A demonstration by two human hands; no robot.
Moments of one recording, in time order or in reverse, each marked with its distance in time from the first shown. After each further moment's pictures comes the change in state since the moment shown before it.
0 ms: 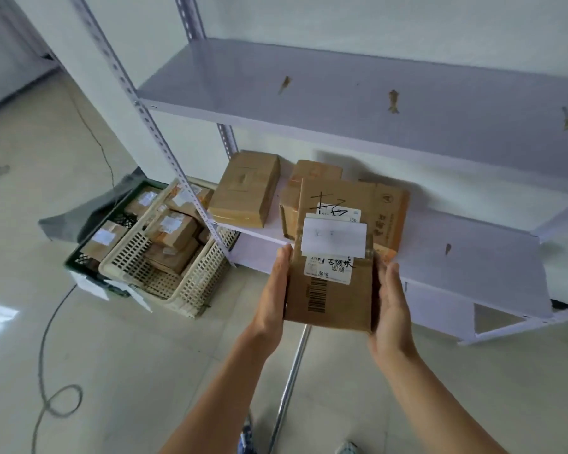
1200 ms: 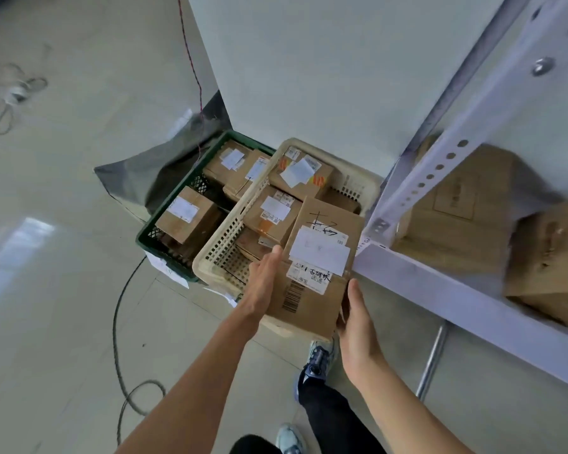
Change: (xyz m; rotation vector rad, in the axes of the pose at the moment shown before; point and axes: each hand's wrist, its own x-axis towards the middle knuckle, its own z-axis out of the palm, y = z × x) left_hand 0.189 0.040 -0.592 0.154 0.409 -0.471; right_hand 0.239 0.320 0.482 -0.094 0.047 0.533
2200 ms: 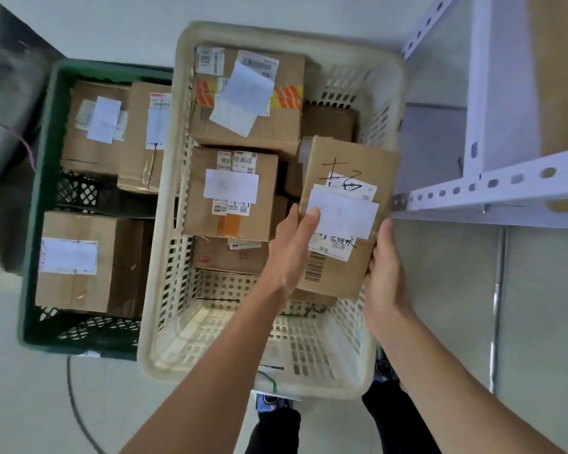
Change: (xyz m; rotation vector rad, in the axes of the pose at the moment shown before) left_hand 0.357 -0.059 0.022 0.316 -0.487 -0.050; right_hand 0.322 0.118 0.027 0.190 0.558 0.046
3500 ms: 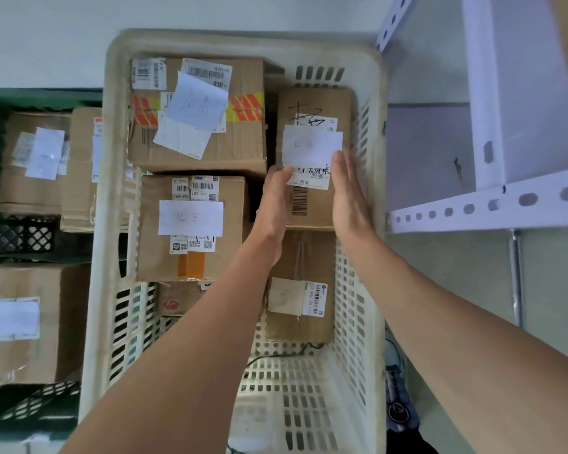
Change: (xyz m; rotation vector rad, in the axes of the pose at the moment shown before) left_hand 0.159 0.013 0.013 -0.135 0.076 0.101; right_hand 0.149 -0.046 0.047 -0.326 -0.087 -0.391
